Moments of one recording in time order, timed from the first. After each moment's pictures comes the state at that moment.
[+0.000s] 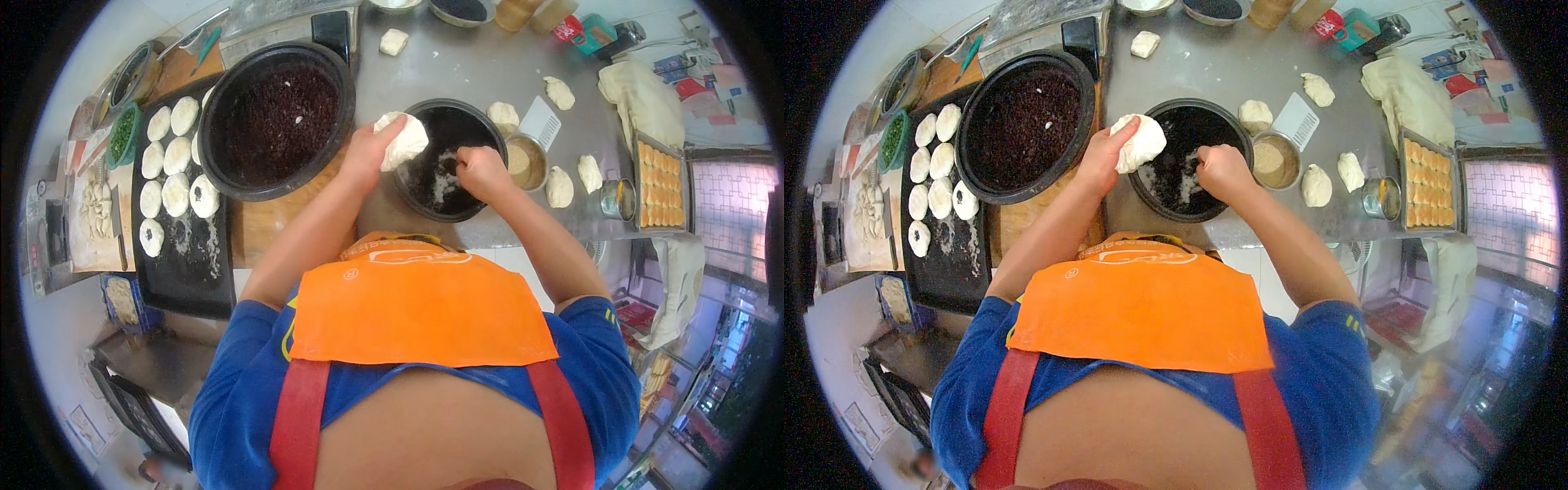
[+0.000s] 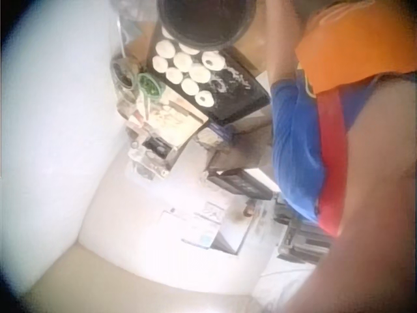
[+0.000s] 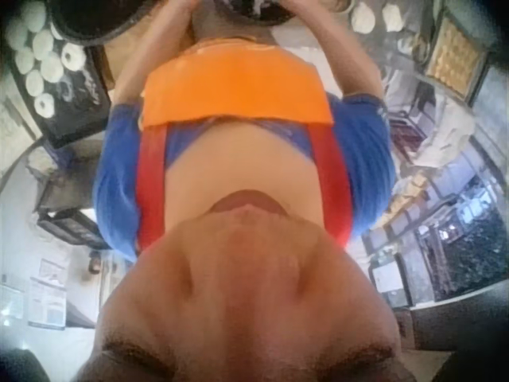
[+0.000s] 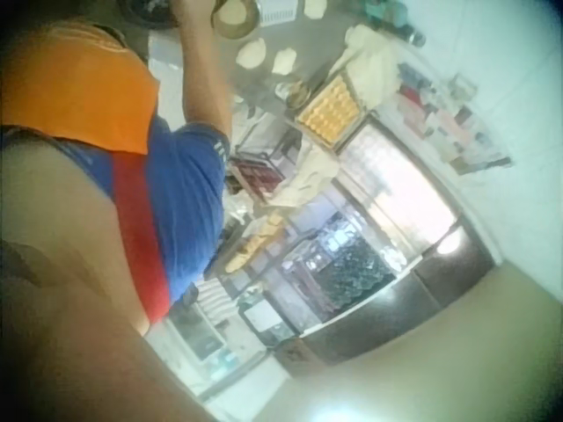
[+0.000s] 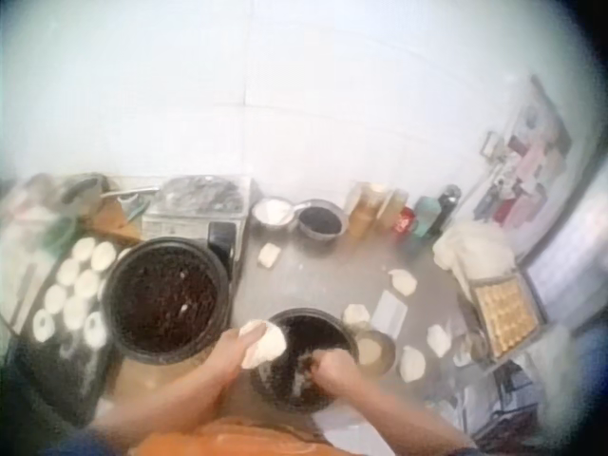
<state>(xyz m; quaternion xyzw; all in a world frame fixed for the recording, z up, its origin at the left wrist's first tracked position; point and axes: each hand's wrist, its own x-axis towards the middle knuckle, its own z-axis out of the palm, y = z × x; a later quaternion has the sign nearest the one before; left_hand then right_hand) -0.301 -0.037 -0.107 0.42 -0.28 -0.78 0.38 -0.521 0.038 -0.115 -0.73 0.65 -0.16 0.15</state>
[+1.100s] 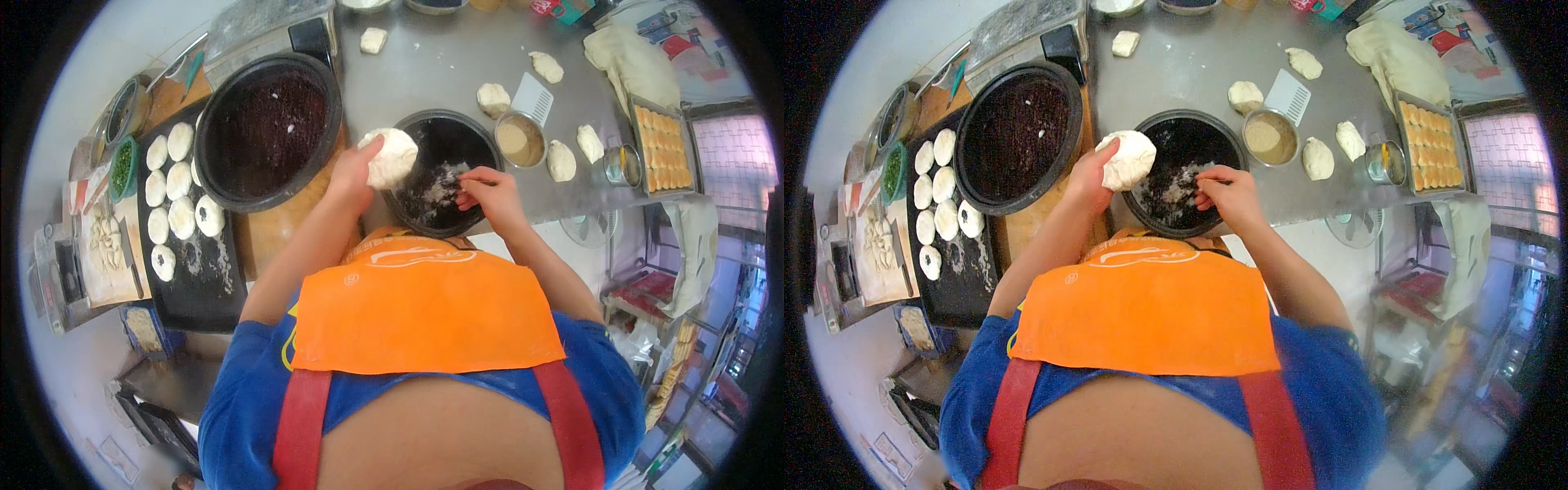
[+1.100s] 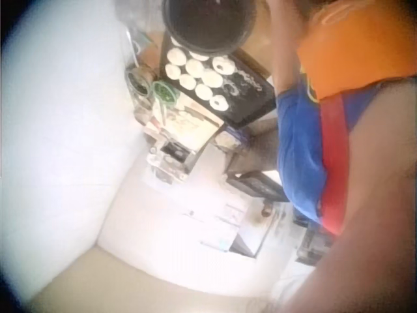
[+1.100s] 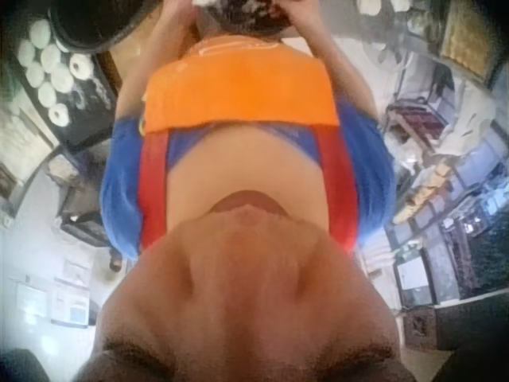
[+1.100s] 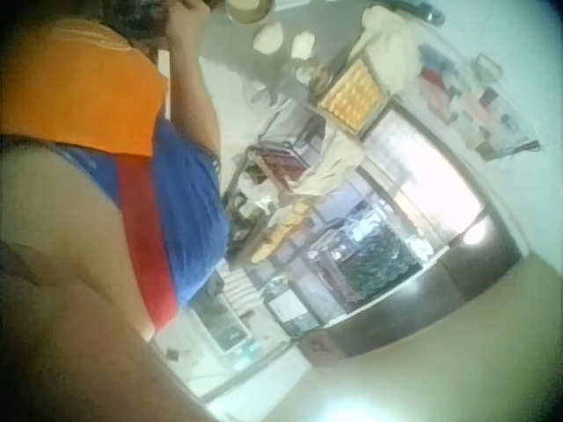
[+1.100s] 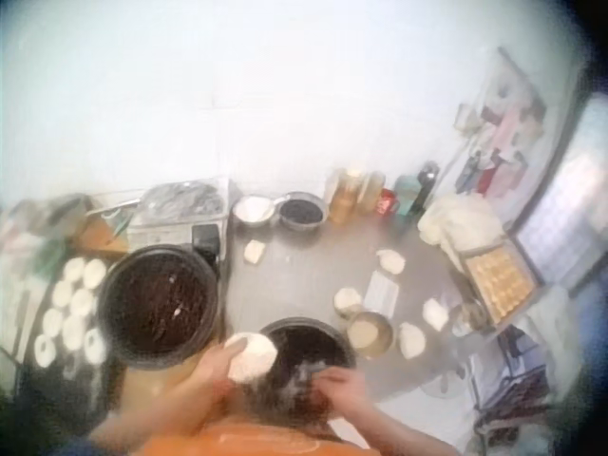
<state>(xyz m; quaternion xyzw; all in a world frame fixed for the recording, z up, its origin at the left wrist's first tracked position) -0.283 -0.013 -0.116 0.42 -0.19 -0.82 0.34 -0.492 0.120 -0.091 -0.27 0.64 -0.48 0.54</state>
